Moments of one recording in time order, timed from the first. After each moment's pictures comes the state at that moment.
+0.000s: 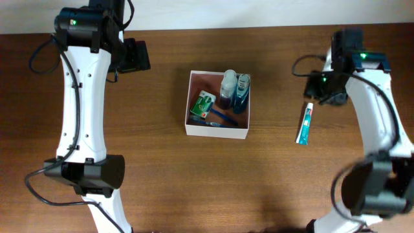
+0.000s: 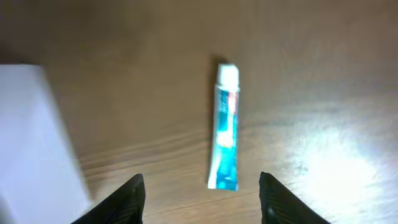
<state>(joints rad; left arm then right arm) -0.12 2.08 2.54 -1.69 -0.14 -0.30 -0.13 1.85 1.61 -1.14 -0.03 0.24</state>
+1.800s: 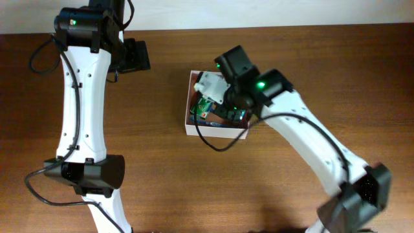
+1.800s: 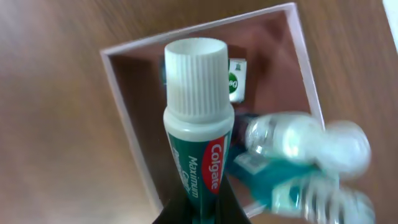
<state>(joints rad) -0.12 2.08 2.54 -1.69 -0.14 -0.30 0.54 1.79 1.66 -0.98 -0.06 -0.66</state>
